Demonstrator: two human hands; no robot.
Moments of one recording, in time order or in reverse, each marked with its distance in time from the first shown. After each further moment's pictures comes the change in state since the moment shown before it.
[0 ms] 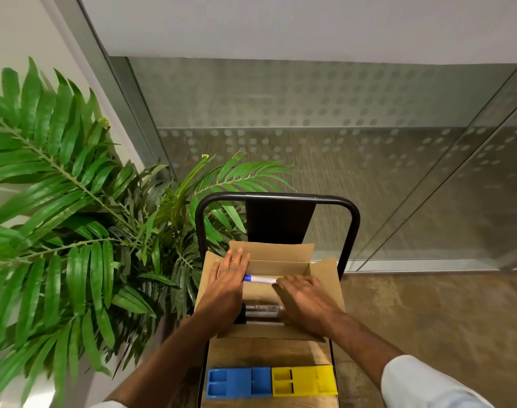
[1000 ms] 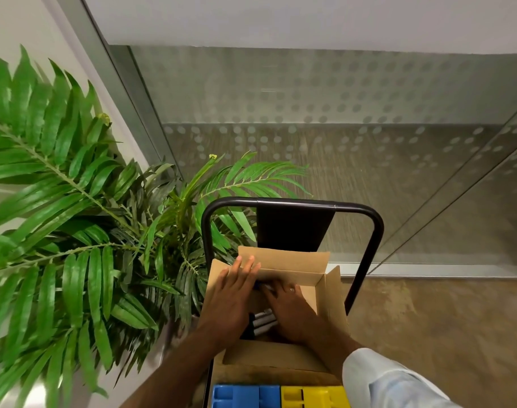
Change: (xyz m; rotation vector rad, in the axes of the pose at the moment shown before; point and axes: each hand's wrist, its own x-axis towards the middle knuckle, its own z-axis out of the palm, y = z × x) left_hand 0.002 -0.009 0.000 0.112 0.005 0.028; right_hand 0.075 -0.003 0.082 -0.113 -0.013 -0.130
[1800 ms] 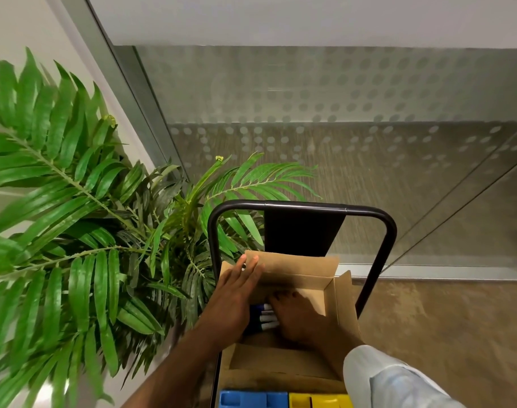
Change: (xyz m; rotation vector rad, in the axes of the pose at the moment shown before) left_hand 0.002 -0.012 -0.019 -0.166 0.023 0.061; right_hand 0.012 0.001 0.003 0.064 -0.124 0.031
